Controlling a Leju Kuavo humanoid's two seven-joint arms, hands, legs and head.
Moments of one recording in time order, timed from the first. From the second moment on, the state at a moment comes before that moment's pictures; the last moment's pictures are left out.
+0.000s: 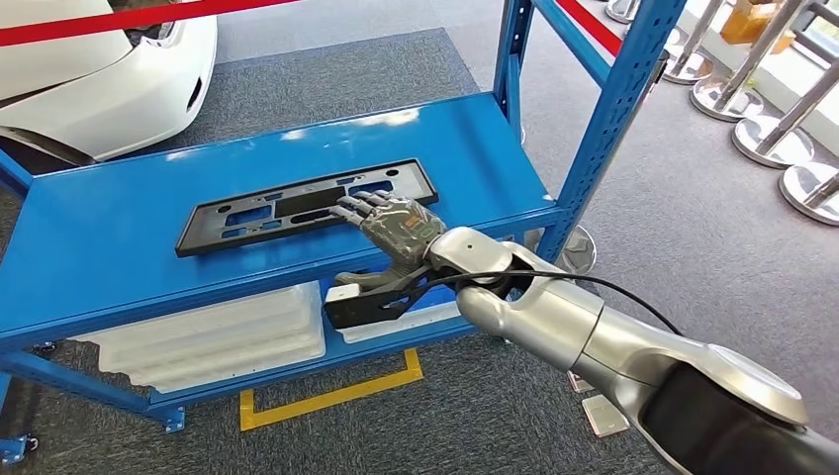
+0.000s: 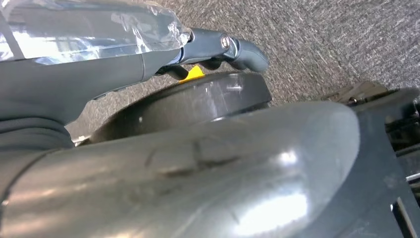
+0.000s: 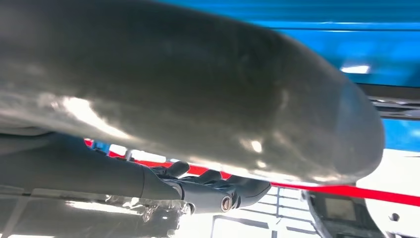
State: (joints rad) left arm -0.12 -0.05 -1.21 -0.25 0.90 0.47 0.13; right arm -1.00 -0.12 1.16 -0.99 0.70 0.09 0.06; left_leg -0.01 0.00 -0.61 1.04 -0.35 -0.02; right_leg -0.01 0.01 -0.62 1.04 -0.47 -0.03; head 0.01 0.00
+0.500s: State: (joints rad) left arm -0.12 -0.05 -1.23 -0.25 0.92 0.49 0.16; right arm -1.00 -0.03 1.16 -0.95 0.66 0.09 0.01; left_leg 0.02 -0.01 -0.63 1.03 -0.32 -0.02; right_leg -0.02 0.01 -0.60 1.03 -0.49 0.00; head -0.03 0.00
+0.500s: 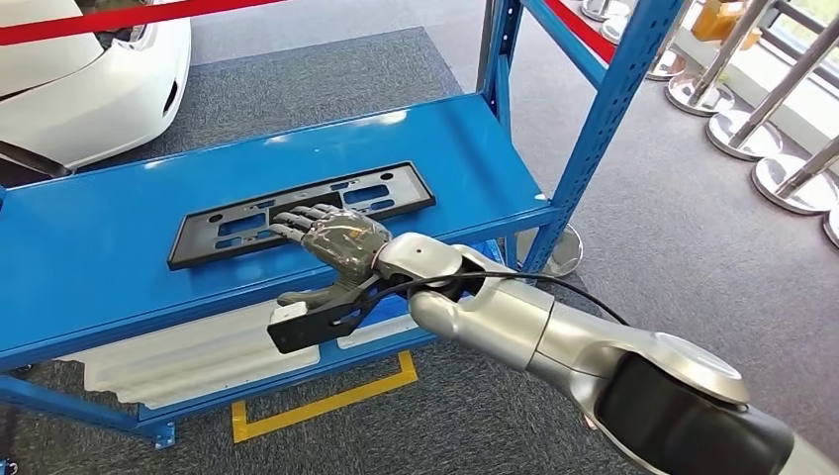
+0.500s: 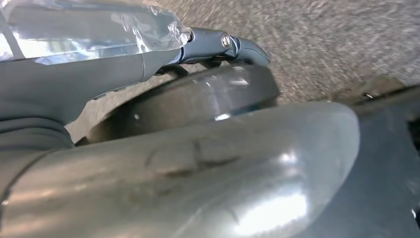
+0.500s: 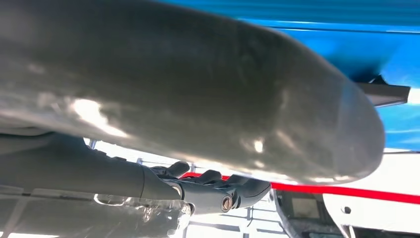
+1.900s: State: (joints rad) left arm -0.12 -0.06 -1.23 -0.25 0.94 0.50 0.17; right arm -1.00 -0.02 1.17 -0.86 0.66 0.08 0.04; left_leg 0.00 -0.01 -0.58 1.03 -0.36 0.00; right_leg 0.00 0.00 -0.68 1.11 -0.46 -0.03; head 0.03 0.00
